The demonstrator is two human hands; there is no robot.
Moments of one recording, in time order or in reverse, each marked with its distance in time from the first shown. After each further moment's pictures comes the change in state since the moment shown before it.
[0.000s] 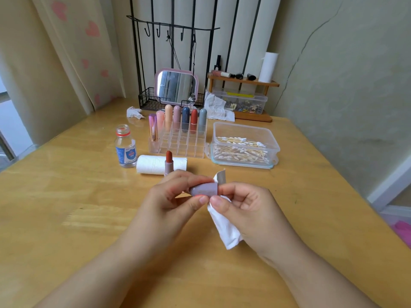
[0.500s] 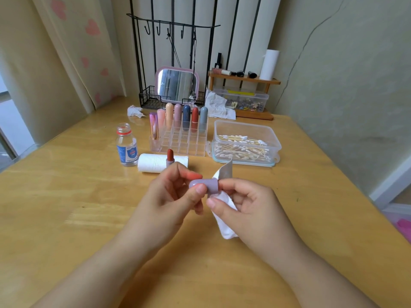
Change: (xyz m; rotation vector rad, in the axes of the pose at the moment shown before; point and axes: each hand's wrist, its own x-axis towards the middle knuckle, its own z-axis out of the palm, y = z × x) left_hand 0.002 0.008 0.002 -0.363 0.044 -0.152; right_hand -0.002 -0.004 0.005 -0.154 0.029 -0.120
